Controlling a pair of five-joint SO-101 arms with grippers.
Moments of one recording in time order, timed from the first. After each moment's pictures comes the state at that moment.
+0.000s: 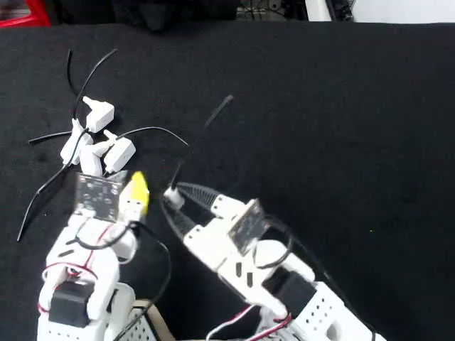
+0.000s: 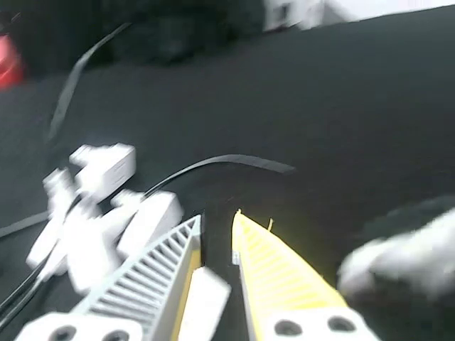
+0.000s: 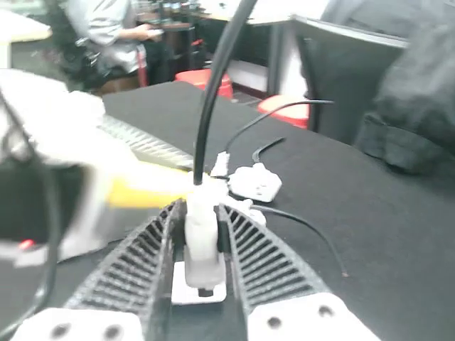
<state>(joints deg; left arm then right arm) 8.4 -104.5 75.6 59.3 -5.4 -48.7 -97.5 94.4 16.7 2.0</state>
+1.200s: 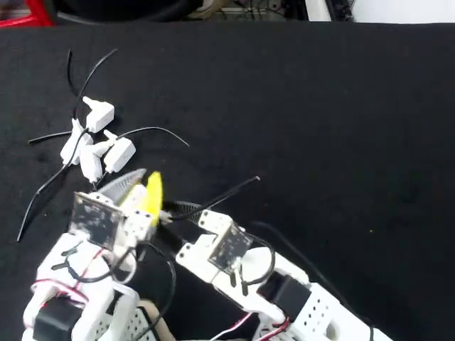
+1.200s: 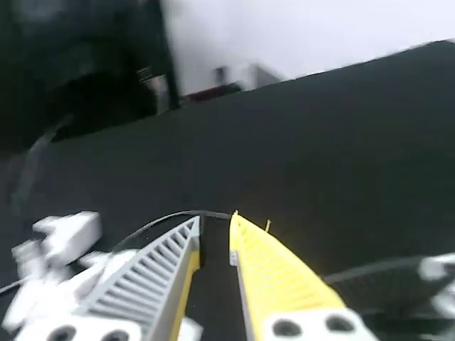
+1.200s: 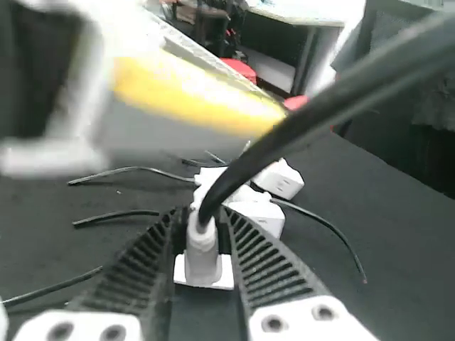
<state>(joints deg) 10.3 -104.6 63.2 65.6 -5.2 -53.4 -98.9 96.9 18.0 8.7</state>
